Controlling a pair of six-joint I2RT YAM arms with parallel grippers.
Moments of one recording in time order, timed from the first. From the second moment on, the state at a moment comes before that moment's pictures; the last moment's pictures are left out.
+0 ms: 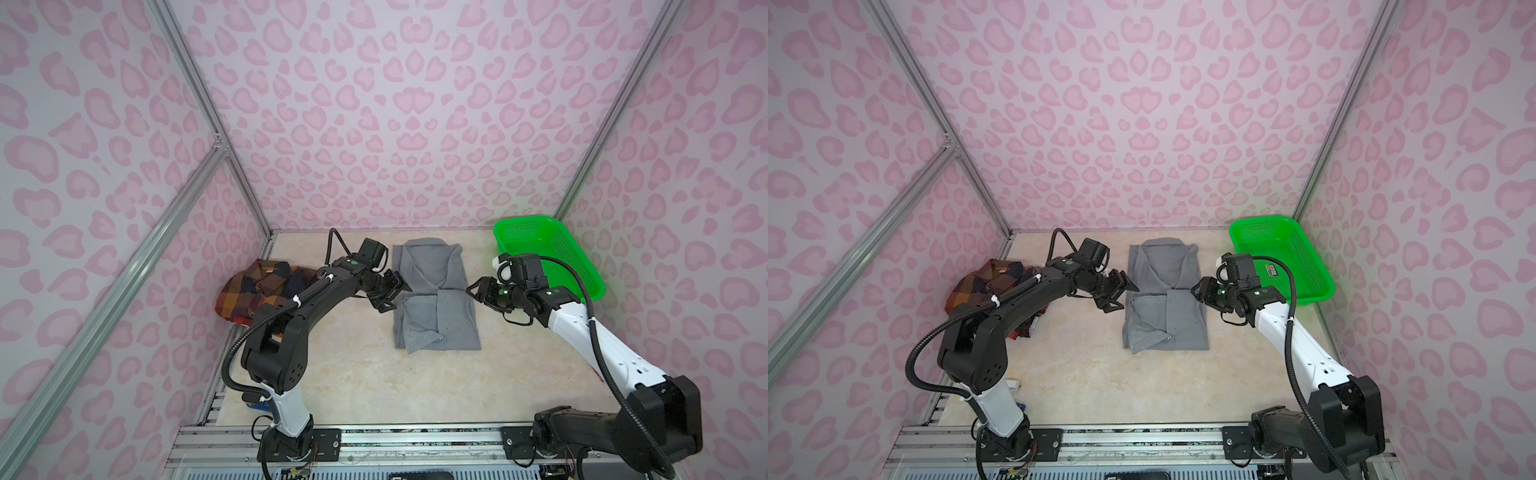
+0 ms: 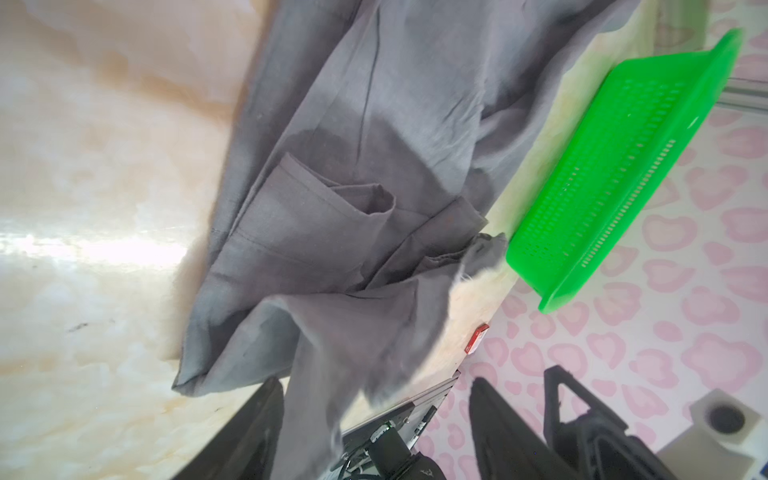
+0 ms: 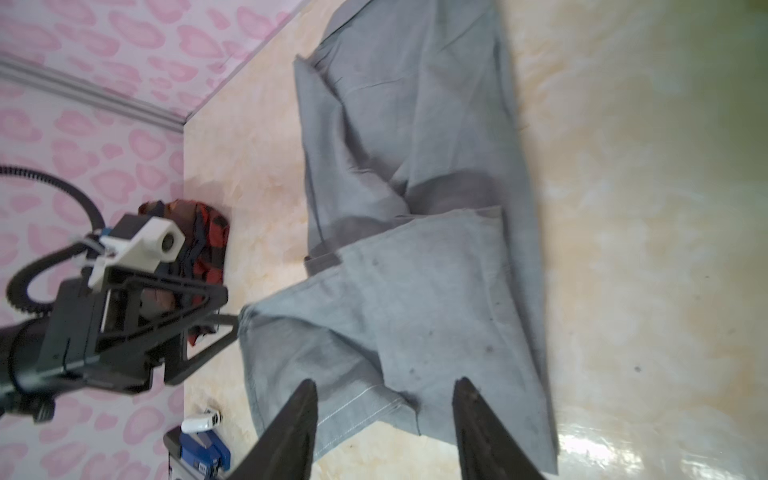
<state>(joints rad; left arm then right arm) -0.46 1.77 1.40 -0.69 0.50 -1.10 0.31 1.28 1.01 -0.54 -0.33 0.62</state>
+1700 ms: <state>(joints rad) -0.46 1.46 1.02 -0.71 0.23 -1.00 0.52 1.78 1.14 -0.27 -0.46 0.46</state>
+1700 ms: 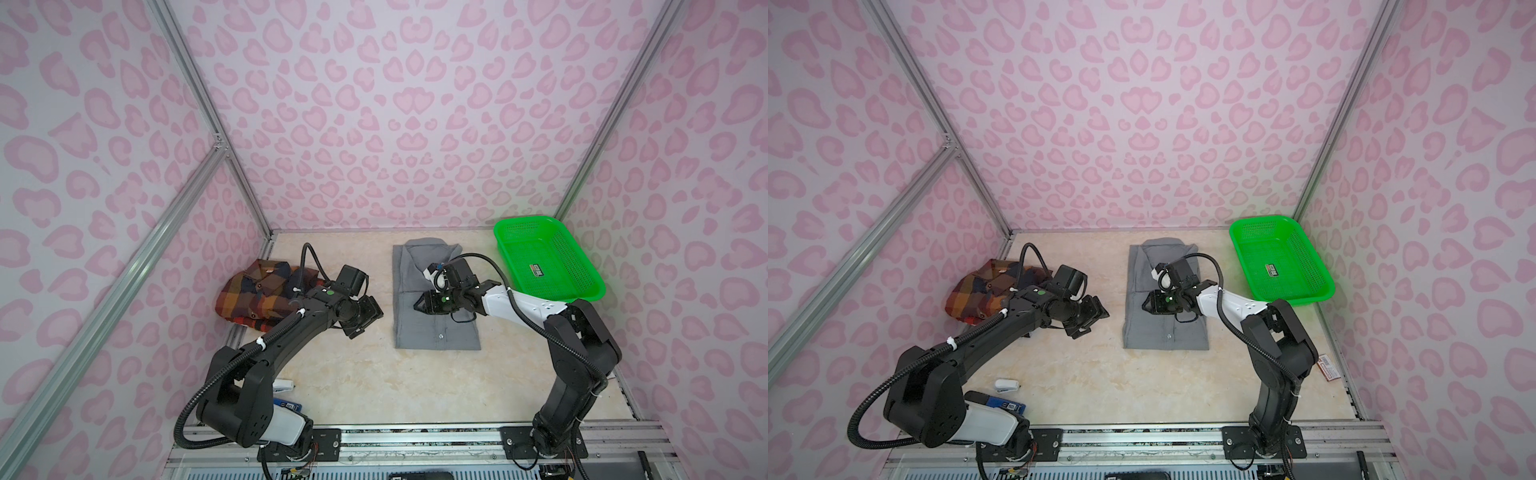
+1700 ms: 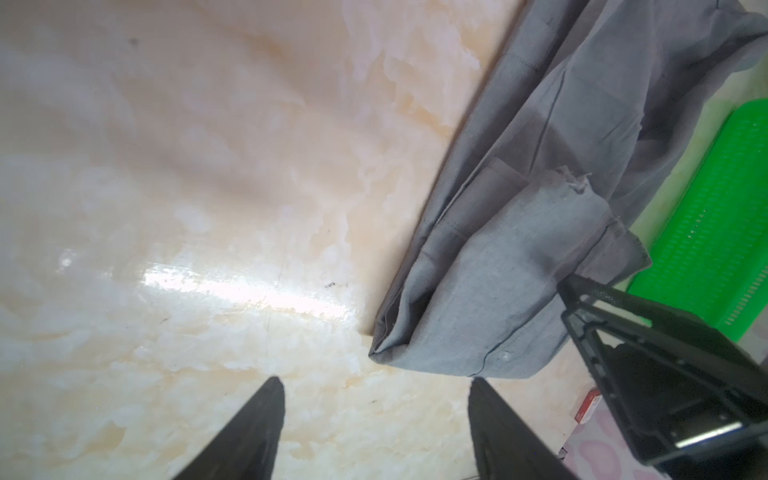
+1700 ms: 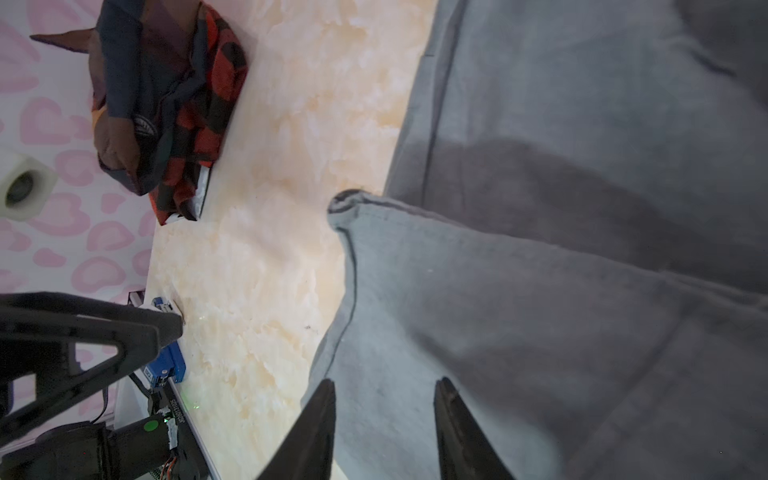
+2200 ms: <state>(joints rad) -0.61 1.67 1.24 -0.60 0.24 -1.03 0.30 1.67 0.94 -0.17 -0.47 0.59</state>
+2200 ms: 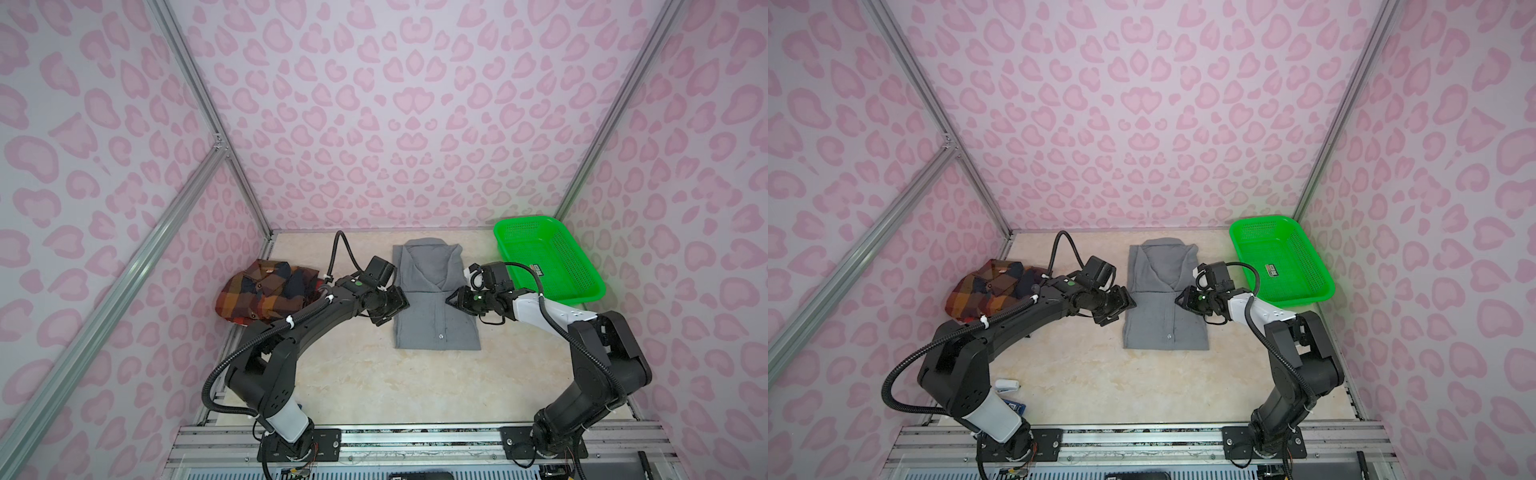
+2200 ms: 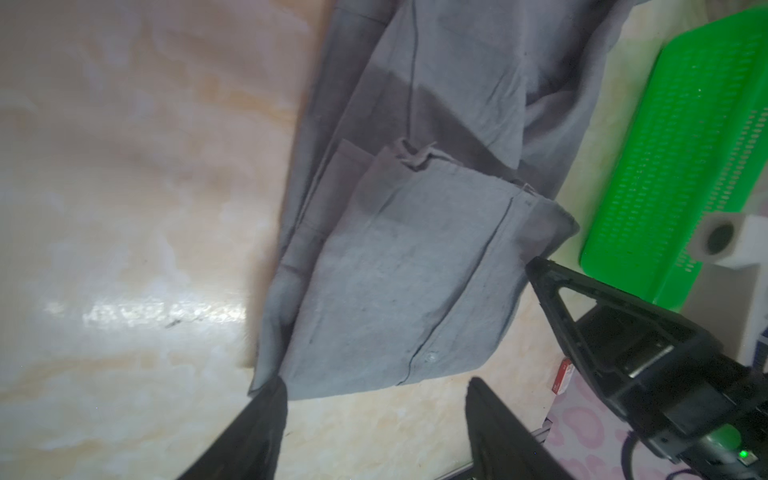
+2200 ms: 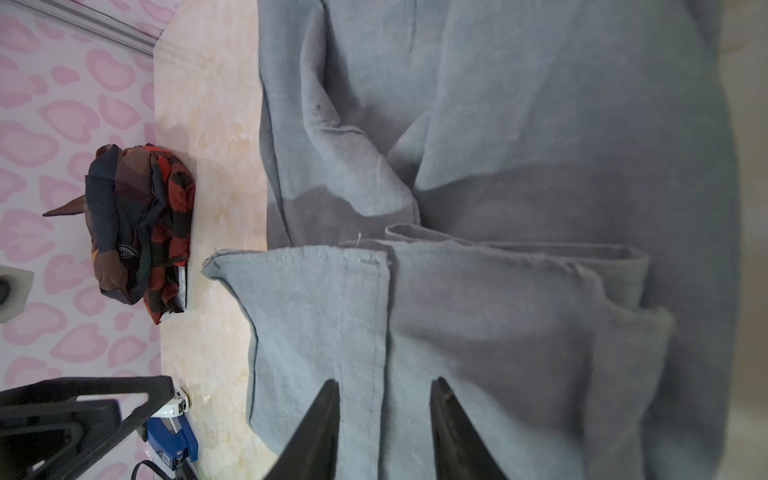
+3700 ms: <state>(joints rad) -0.73 1.26 0.59 -0.39 0.05 -1.12 0.54 1.18 0.74 -0.43 -0.21 0.62</state>
